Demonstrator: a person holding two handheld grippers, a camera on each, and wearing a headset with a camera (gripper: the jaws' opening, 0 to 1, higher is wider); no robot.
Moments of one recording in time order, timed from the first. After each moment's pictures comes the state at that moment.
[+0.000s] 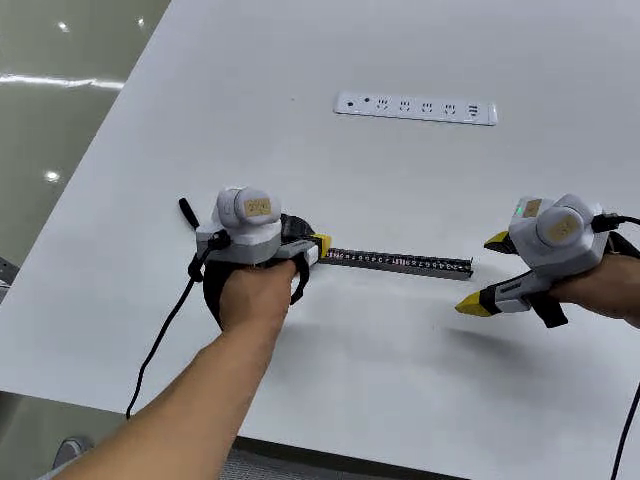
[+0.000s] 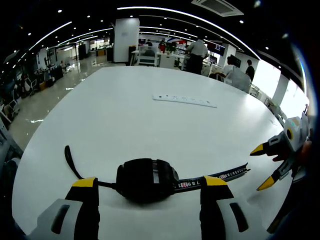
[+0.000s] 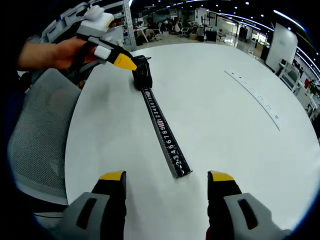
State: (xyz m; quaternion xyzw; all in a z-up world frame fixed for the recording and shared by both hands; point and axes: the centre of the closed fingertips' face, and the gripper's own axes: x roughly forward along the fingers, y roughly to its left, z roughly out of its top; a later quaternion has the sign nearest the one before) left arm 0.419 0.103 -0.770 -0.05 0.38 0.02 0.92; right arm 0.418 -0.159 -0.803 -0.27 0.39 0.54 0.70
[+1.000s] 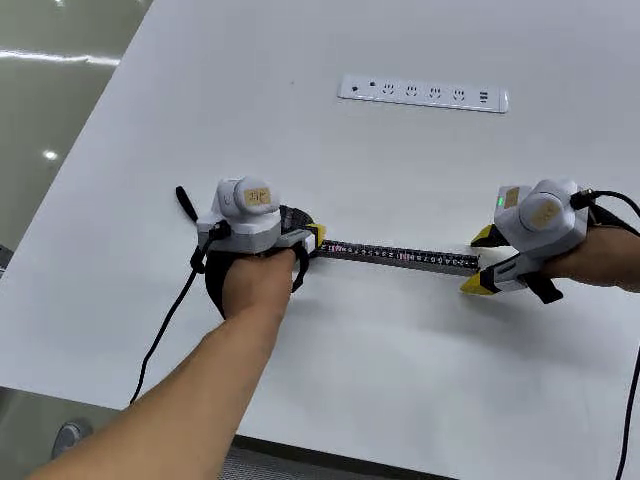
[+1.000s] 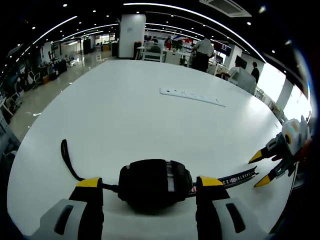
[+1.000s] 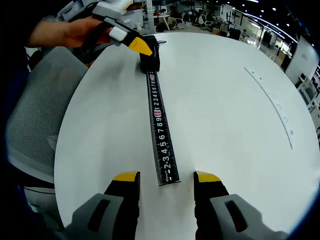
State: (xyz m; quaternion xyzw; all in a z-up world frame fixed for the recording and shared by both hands) left arm 0.432 0.111 -0.790 -0.07 0.39 0.04 0.92; right arm 0.436 -0.156 -0.831 -0.33 0.39 0.59 0.63
